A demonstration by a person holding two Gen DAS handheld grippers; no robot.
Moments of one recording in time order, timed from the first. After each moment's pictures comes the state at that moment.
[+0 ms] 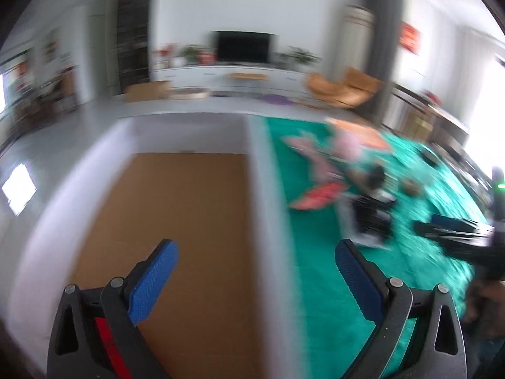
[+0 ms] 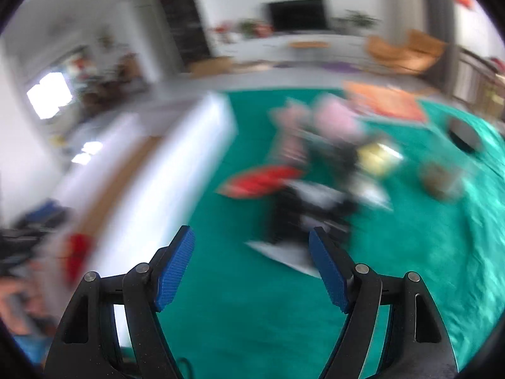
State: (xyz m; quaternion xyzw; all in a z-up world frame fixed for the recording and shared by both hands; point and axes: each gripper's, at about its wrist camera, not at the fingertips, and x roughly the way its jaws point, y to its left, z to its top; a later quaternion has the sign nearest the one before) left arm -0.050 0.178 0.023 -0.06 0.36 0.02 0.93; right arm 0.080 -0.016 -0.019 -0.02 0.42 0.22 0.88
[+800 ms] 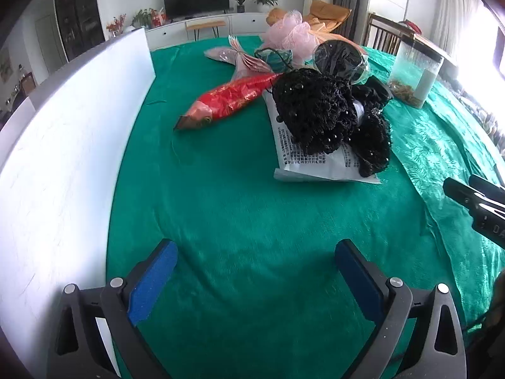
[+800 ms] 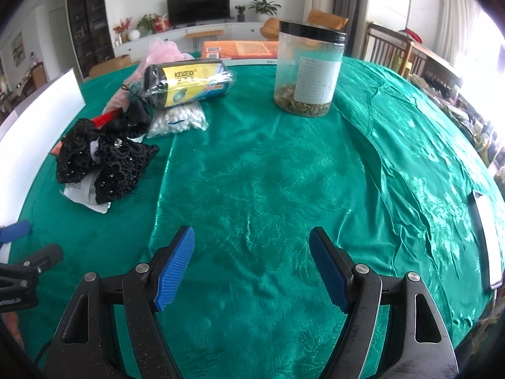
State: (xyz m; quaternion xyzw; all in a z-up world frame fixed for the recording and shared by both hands) left arm 0.037 0.074 -0.094 0.00 0.47 -0.01 0.88; right arm 0.058 -0.134 -0.069 -0.03 0.43 0.03 0.90
